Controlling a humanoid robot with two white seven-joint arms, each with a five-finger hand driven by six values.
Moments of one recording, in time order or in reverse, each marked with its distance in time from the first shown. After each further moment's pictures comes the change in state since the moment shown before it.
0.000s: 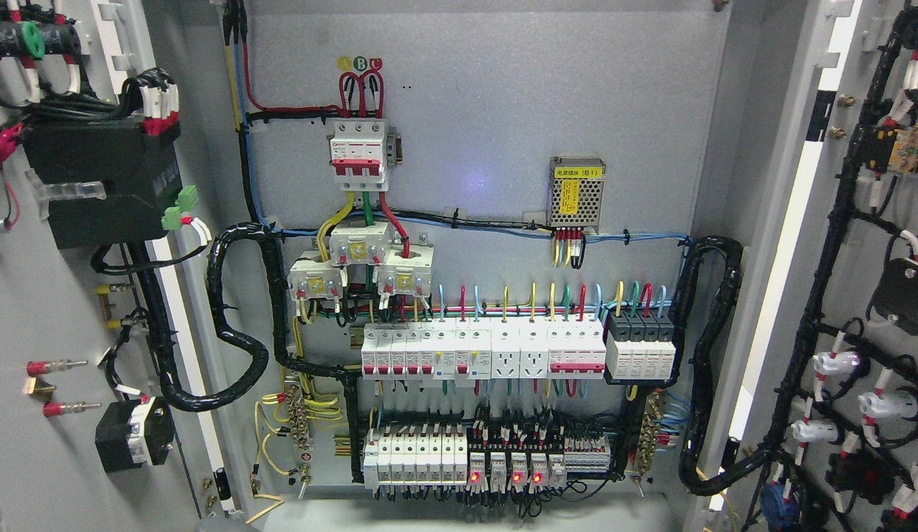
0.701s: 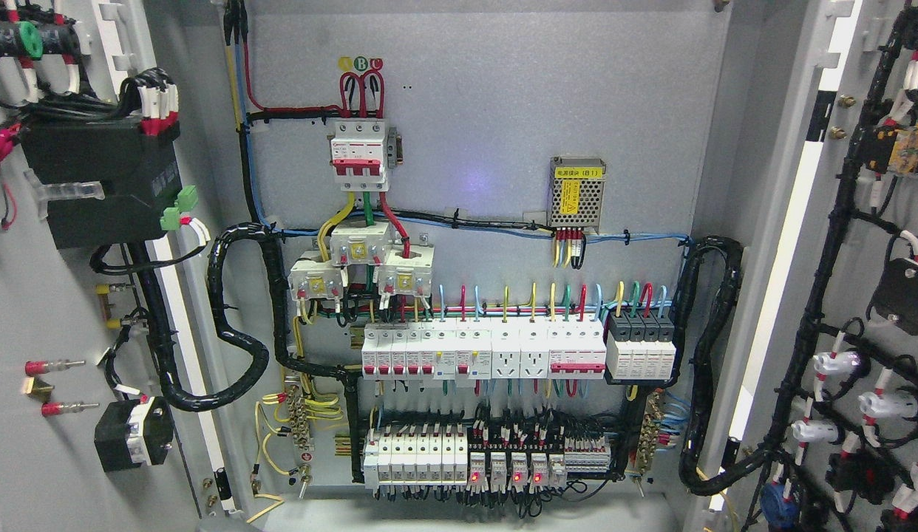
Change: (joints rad) left arm 0.253 0.098 -0.094 -0.454 -0.008 -0.020 0.007; right arm -0.005 -0.015 -0.013 0.017 0.004 -0.008 0.001
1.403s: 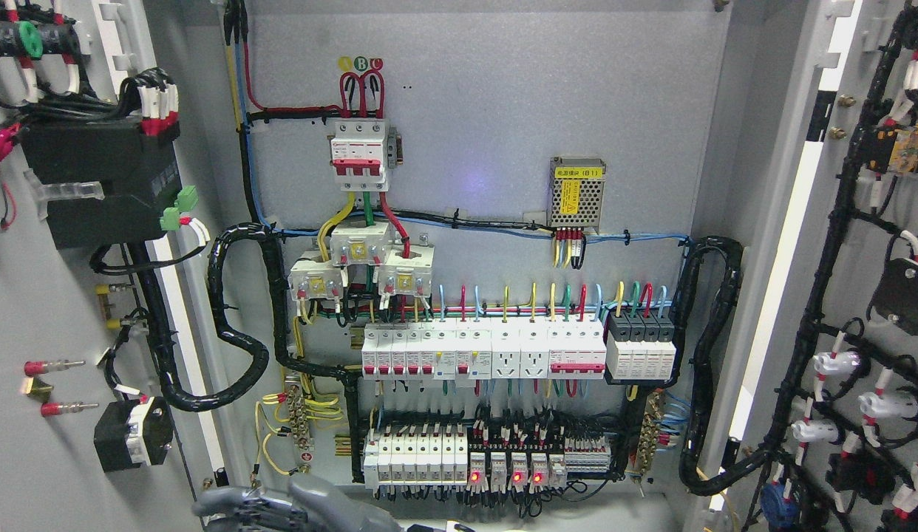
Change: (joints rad) left arm 0.182 0.092 -0.017 -0.415 -0.025 -0.091 0.002; right arm 0.083 -0.095 -0.103 -0.051 0.001 -0.047 -0.131
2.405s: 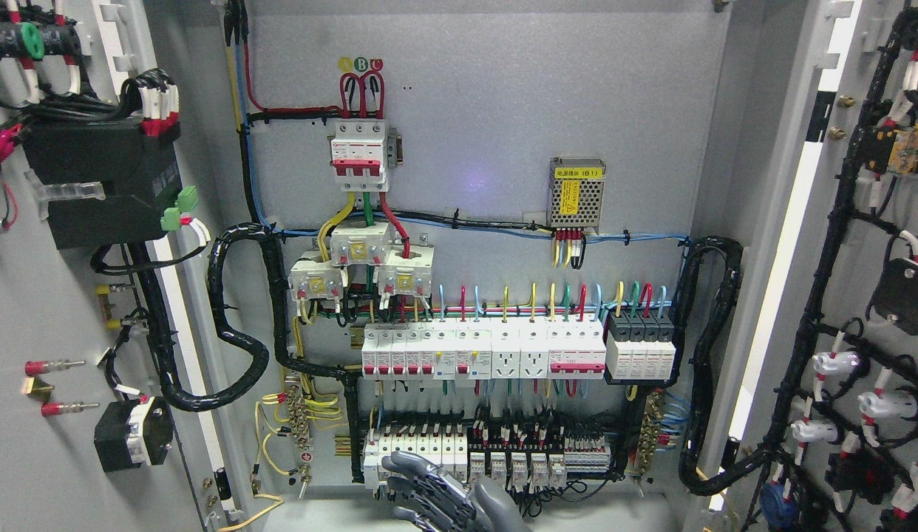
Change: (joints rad) left arm 0.095 0.086 0.080 -0.397 0.050 -0.183 -0.003; right arm 0.373 -0.205 -0.209 -0.361 0.007 -0.168 -0.164
